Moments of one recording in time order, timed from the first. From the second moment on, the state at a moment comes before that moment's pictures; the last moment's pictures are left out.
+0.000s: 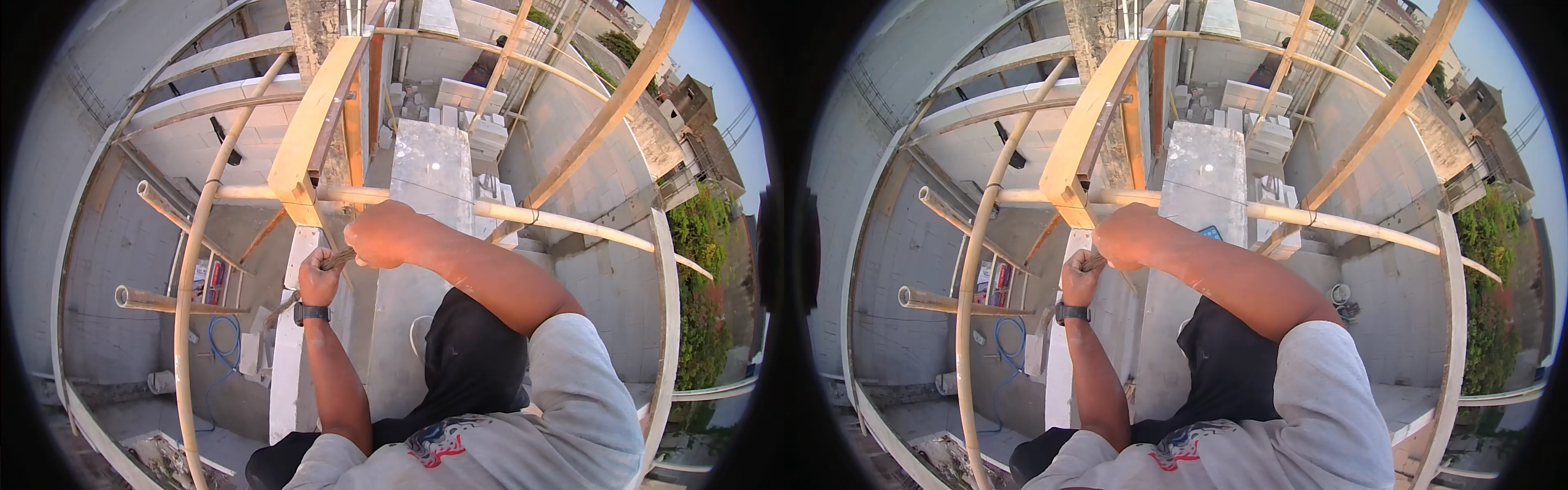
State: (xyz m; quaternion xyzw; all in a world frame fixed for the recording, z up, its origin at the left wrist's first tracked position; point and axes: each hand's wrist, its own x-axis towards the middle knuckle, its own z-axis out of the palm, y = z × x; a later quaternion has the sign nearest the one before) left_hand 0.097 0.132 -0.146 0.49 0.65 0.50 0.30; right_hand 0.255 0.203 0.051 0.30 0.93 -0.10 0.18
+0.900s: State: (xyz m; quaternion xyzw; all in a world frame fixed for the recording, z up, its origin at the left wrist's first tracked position) left_hand 0.170 0.142 -0.162 0.56 0.70 0.44 0.10; right_hand 0.274 0.223 0.041 0.32 0.91 -0.09 0.25
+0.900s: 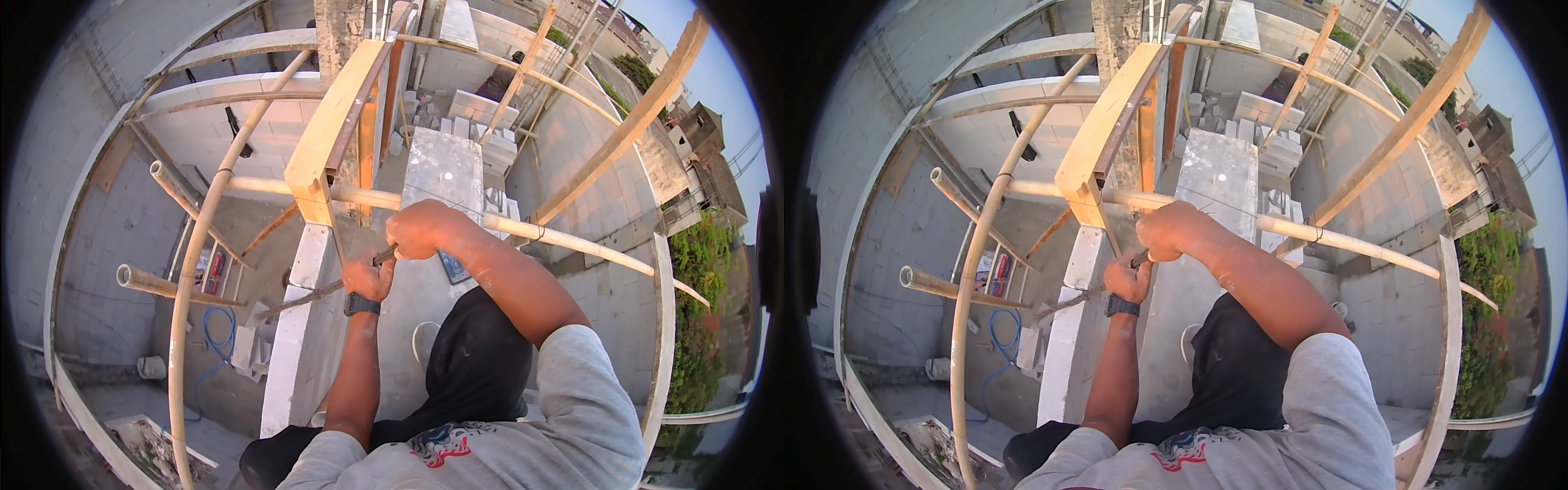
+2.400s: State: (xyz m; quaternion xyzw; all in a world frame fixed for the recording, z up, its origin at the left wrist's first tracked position) left_hand 0.143 0.136 -0.121 0.49 0.75 0.42 0.14; right_hand 0.284 0.237 0.056 0.32 0.91 -0.18 0.18
